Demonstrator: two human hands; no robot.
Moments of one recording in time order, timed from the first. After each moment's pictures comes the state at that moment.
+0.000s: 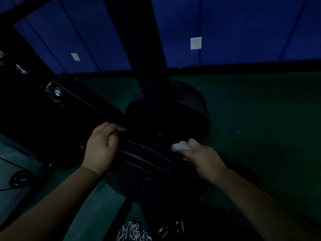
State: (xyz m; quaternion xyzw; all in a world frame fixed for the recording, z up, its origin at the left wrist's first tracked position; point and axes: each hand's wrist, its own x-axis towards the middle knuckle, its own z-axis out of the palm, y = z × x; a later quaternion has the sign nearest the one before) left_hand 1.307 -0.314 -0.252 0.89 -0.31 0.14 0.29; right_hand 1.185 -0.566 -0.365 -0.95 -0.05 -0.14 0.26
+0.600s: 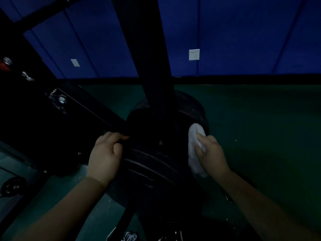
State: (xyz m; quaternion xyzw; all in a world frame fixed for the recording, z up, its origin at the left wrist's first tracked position) left_hand 1.301 -0.314 -0.255 0.90 -0.28 0.14 0.30; right_hand 1.201 -0.578 -0.348 -0.87 0.18 -0.23 0.40
